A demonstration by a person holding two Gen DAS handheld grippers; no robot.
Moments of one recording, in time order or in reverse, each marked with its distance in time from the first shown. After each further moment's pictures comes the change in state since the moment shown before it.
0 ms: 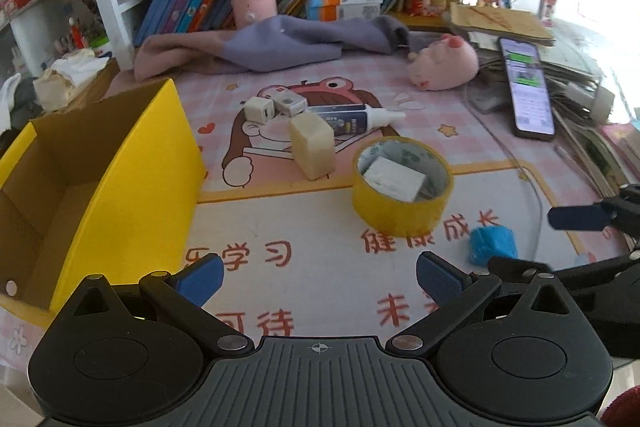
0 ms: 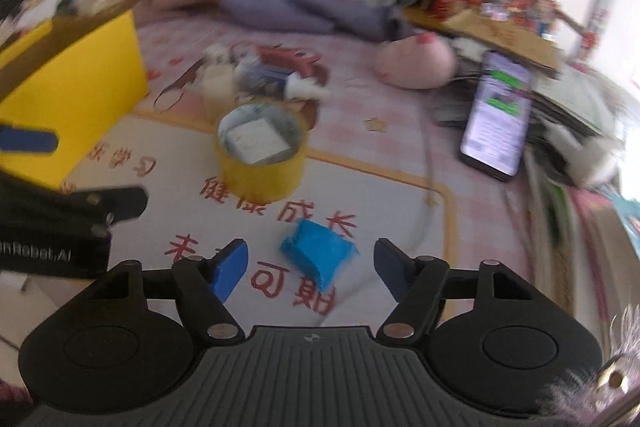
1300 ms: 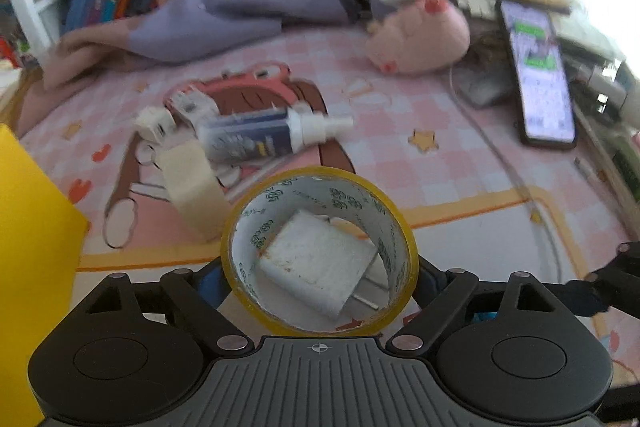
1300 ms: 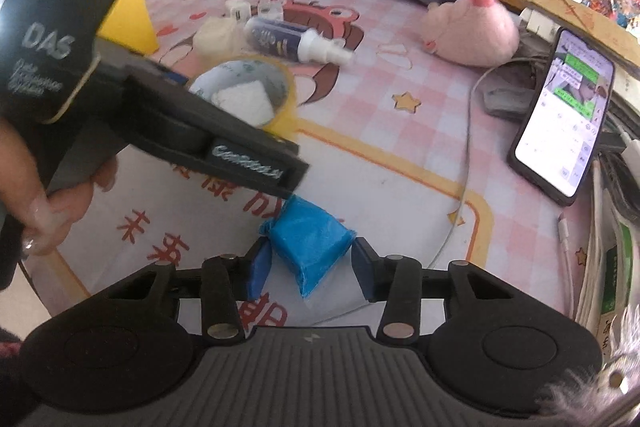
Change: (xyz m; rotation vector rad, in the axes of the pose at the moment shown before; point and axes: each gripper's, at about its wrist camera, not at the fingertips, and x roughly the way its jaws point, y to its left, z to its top) left arm 0.101 -0.059 0.053 0.039 0.068 -0.053; right arm 0.056 -0.053 0.009 -0.094 0.069 0.187
